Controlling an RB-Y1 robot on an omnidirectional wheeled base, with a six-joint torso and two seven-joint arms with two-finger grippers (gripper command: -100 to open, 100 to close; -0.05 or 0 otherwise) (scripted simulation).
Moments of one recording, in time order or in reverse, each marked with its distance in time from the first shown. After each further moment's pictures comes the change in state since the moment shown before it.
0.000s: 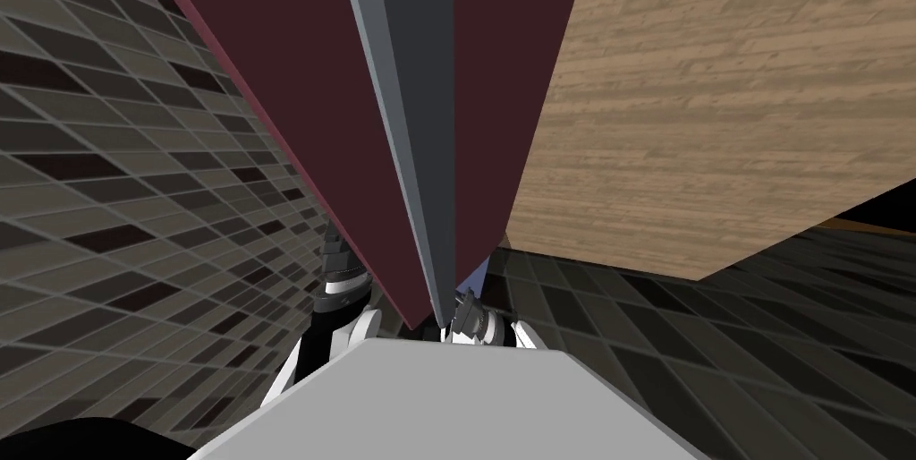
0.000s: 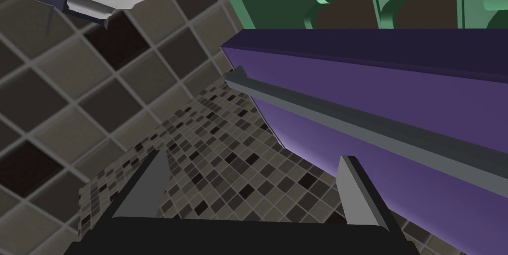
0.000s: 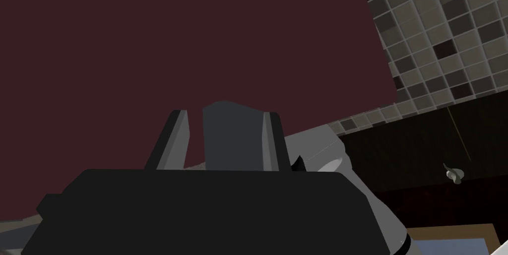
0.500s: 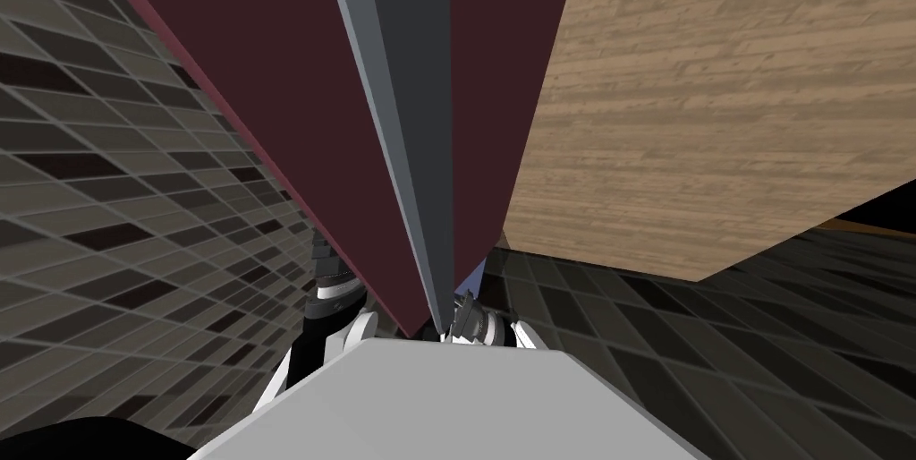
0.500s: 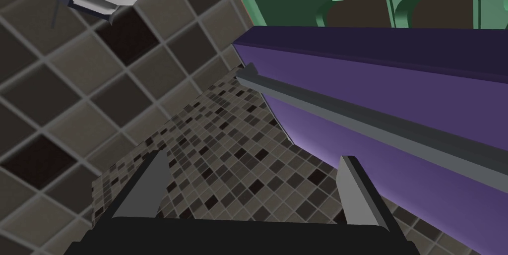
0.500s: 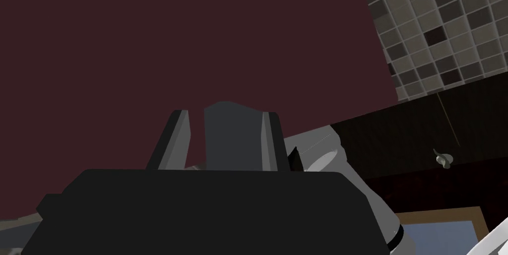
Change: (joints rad) left arm 0.022 -0.006 0.020 -0.011 0.015 -0.034 0.009; right arm -0.004 -0.013 0.014 -0.006 0.010 -0.015 -0.006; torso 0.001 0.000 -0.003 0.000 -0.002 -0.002
